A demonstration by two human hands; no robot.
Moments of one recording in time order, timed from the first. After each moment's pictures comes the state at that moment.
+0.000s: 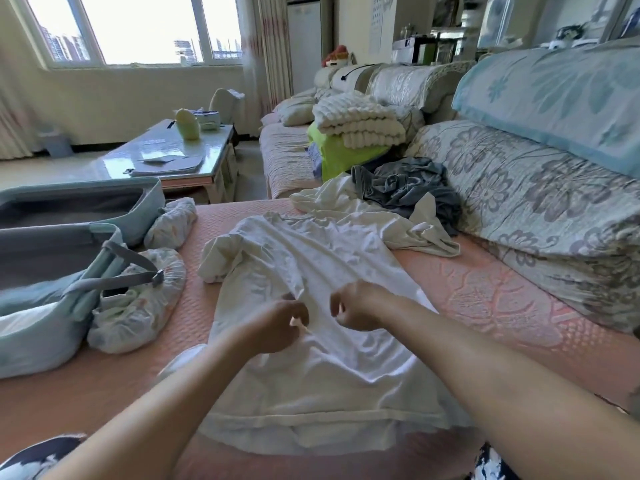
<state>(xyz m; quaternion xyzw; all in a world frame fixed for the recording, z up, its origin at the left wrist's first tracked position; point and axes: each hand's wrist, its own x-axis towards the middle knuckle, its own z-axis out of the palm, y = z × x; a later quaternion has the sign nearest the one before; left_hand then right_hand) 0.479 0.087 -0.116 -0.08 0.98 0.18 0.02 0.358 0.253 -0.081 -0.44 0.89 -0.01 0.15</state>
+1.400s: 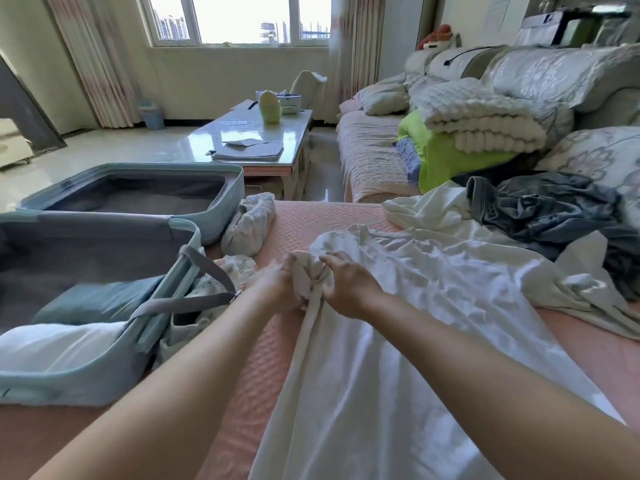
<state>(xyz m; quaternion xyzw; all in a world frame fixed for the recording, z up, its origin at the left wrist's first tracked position) 0.422 -0.146 -0.109 -0.37 0.92 0.09 0.04 0.312 -0.018 -0.108 -0.50 0.83 -0.24 0.10</state>
